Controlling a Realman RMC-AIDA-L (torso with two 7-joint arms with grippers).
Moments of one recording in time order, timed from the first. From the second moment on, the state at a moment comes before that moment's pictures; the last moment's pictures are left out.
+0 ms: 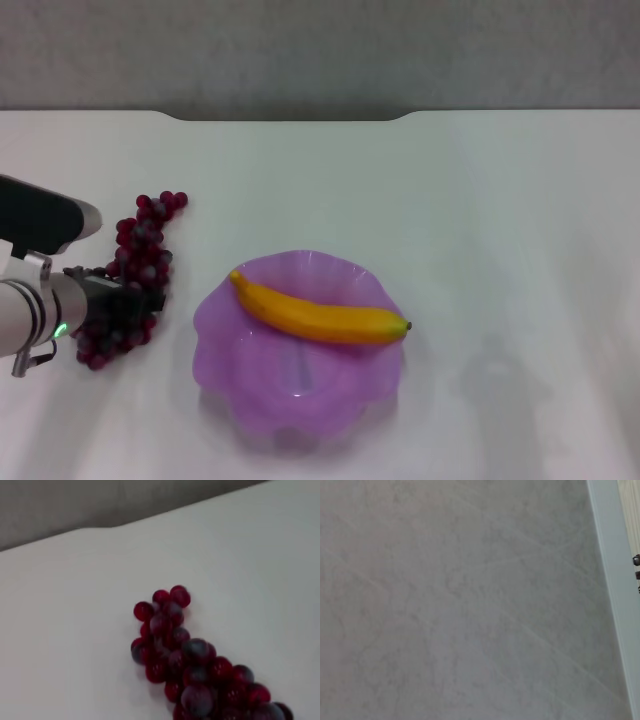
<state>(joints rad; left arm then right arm) -0.51 -2.03 -1.59 -0.69 2.40 -0.36 0.59 0.12 1.85 -2.51 -1.04 1.40 -1.04 -0.42</state>
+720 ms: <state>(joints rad) -0.53 -2.03 -1.58 -0.63 2.40 -0.31 0.60 0.14 1.85 -2.52 -1.03 1.40 -1.04 -0.42</state>
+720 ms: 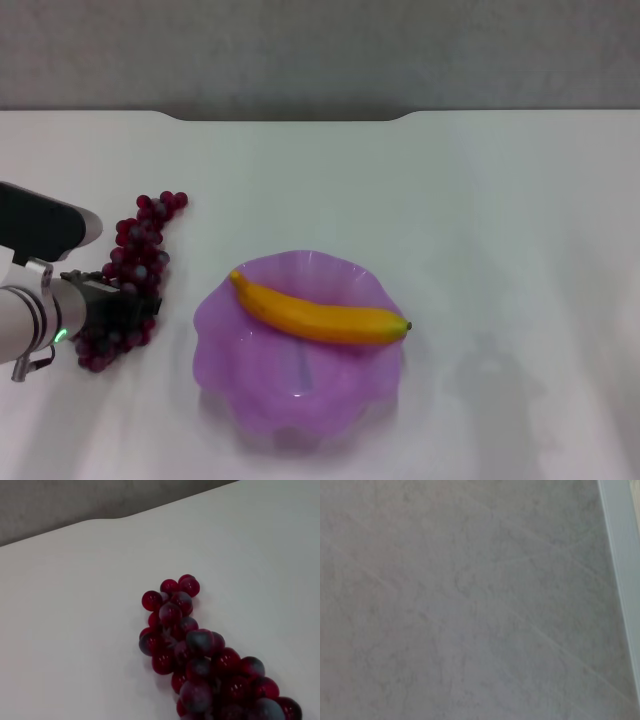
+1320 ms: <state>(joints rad) -0.53 -2.03 -1.58 -0.63 2.40 -0.32 0.60 0.14 1.85 -2.52 -1.03 1.40 -1.04 -0.42</state>
